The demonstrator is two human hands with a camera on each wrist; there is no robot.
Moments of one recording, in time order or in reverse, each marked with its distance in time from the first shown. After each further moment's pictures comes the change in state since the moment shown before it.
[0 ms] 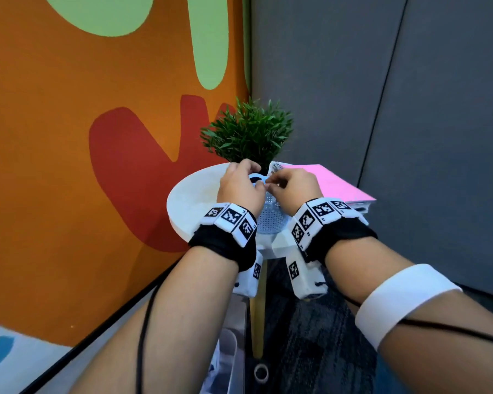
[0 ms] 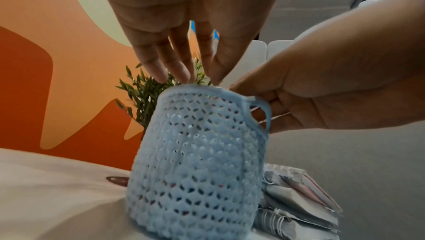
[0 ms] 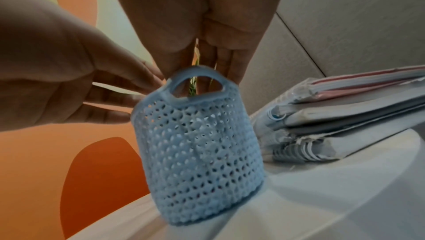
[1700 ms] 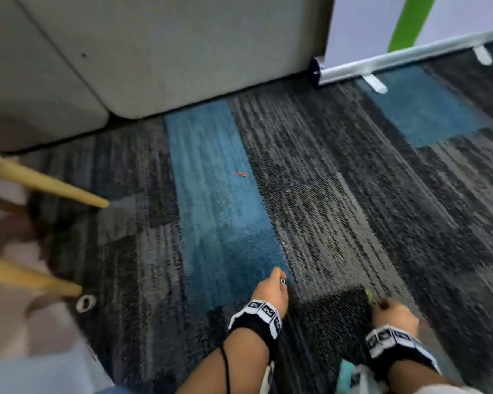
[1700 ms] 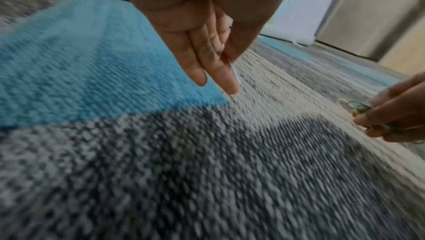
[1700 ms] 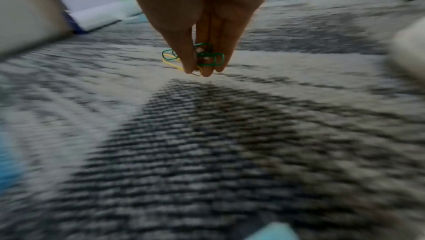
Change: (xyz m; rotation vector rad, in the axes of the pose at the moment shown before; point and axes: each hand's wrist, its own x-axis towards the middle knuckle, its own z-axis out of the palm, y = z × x) left_hand -0.528 0.040 0.332 0.154 -1.484 0.079; right_hand -0.642 0.398 -0.108 -0.200 0.135 1.804
